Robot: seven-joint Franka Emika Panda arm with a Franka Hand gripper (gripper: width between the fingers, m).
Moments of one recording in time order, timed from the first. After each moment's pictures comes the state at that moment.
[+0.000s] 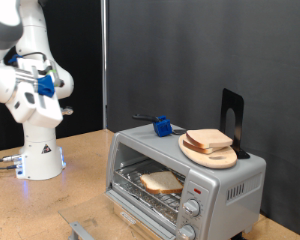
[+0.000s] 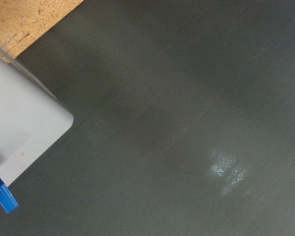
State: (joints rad) arm -0.21 -0.25 -0.47 -2.48 0.73 1.21 -0.88
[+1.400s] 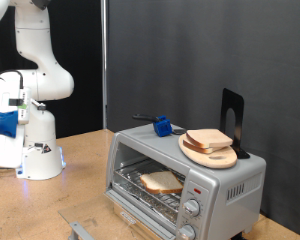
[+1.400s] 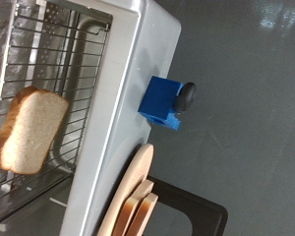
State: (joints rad) arm -0.28 0.01 -0.55 -2.38 0.96 1.33 -0.52
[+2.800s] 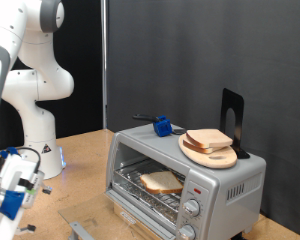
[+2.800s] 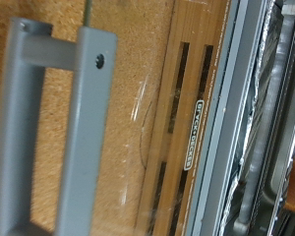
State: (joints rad) arm -0.27 0.45 -0.41 -2.20 1.02 1.70 -0.65
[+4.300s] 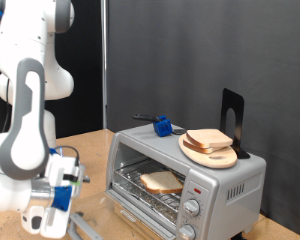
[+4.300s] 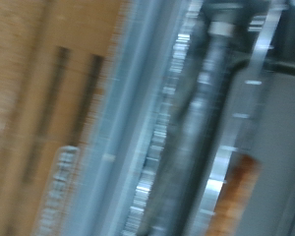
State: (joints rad) arm -0.24 0.42 -0.29 -2.31 1.07 1.61 -0.73
